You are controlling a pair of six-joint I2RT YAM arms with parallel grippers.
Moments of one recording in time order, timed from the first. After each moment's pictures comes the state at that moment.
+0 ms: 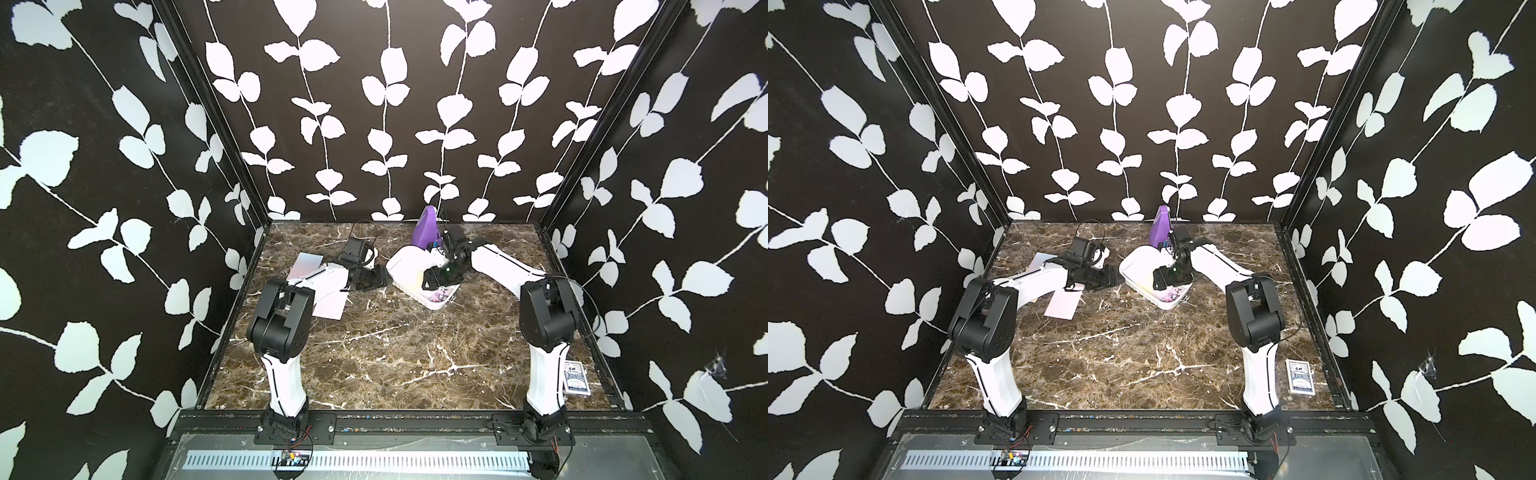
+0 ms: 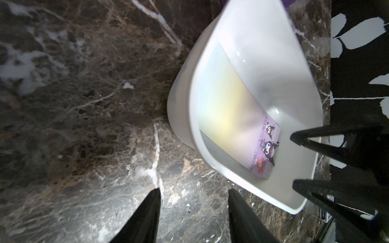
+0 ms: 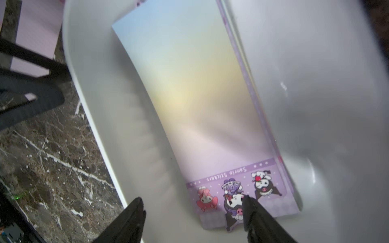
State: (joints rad) left arm -0.40 1.86 1.24 -0.32 0.42 -0.47; right arm 0.42 2.05 1.67 -0.84 -0.32 0.02
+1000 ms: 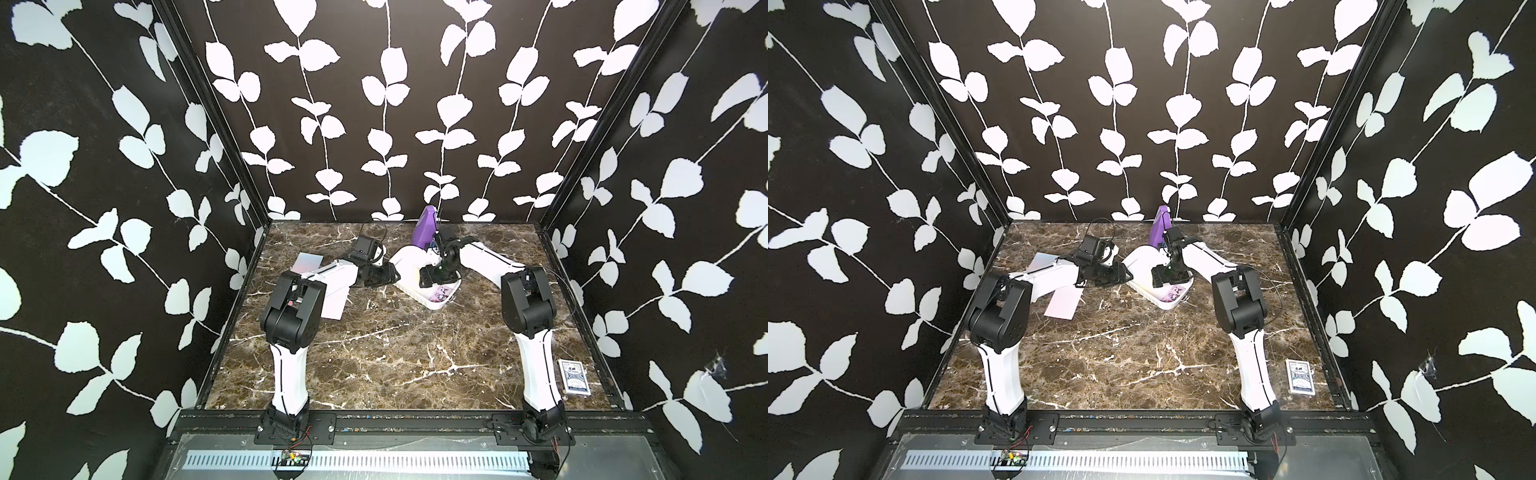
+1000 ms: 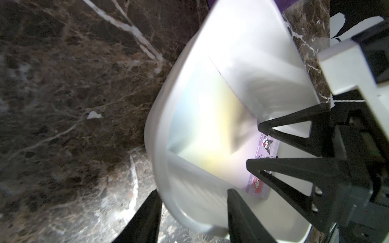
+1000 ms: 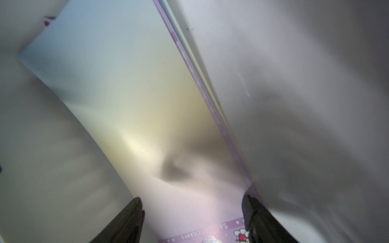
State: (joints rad) left arm -0.44 1.99 1.34 -0.28 0.41 -0.49; right arm 0.42 2.22 1.78 -0.84 -0.26 0.08
